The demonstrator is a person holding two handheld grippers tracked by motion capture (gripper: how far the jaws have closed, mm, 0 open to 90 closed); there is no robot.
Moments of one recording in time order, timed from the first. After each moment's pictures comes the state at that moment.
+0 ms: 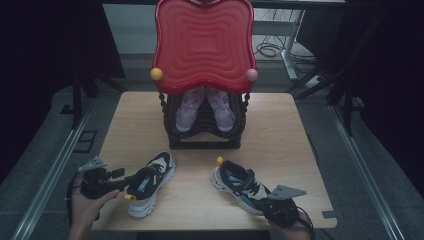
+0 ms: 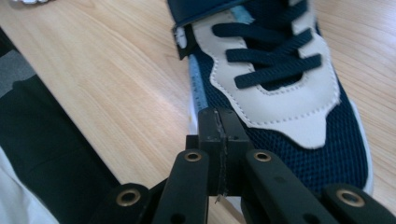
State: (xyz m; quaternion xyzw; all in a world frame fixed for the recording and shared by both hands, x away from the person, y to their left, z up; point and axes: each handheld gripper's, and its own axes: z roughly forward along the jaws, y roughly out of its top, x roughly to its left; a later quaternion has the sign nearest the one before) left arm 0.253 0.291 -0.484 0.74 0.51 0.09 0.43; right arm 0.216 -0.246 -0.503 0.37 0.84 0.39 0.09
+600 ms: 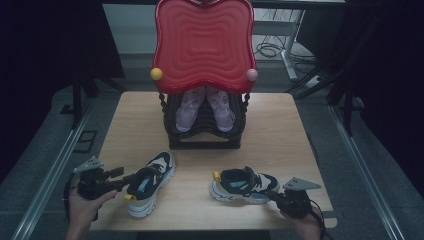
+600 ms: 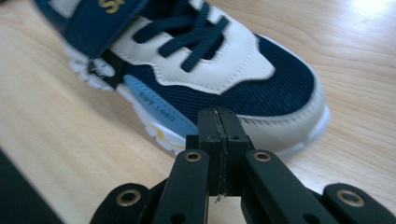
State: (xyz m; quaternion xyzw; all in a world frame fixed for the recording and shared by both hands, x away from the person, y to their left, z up) left arm 0.247 0.293 -0.475 0.73 0.50 0.09 0.45; right arm 0.237 -0.283 -0.504 0.43 0.81 0.37 0.13
